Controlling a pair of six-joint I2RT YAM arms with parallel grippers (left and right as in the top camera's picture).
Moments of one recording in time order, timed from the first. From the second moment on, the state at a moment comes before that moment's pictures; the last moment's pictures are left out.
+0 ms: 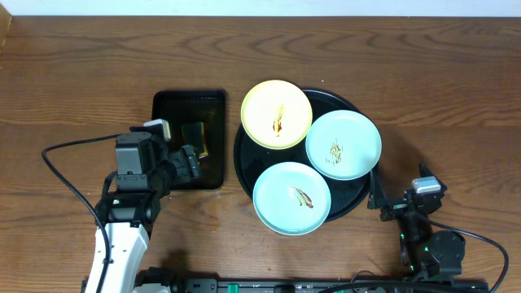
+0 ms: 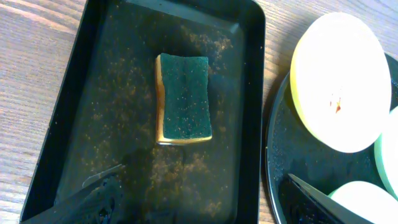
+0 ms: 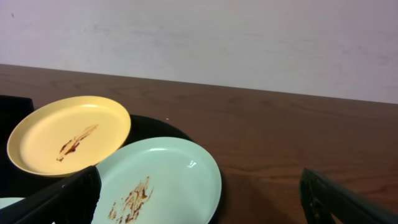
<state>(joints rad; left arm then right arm) 0.02 1.01 0.64 -0.47 0.18 -0.27 0.03 0.02 0.01 -0.06 -0.13 -0.01</state>
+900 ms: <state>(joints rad) 0.02 1.01 0.64 -0.47 0.18 -0.27 0.03 0.17 0.24 -0.28 -0.12 0.06</state>
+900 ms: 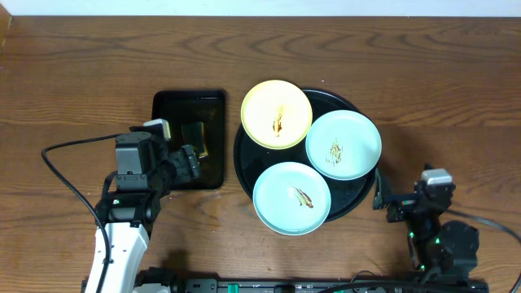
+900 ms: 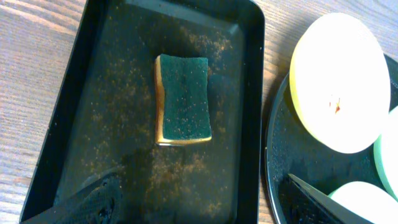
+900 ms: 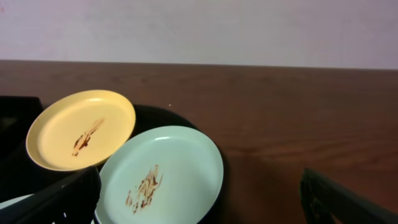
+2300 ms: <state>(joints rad) 0.02 1.27 1.15 -0.91 0.11 -0.20 0.03 0.84 0.64 -0.45 -0.08 0.14</state>
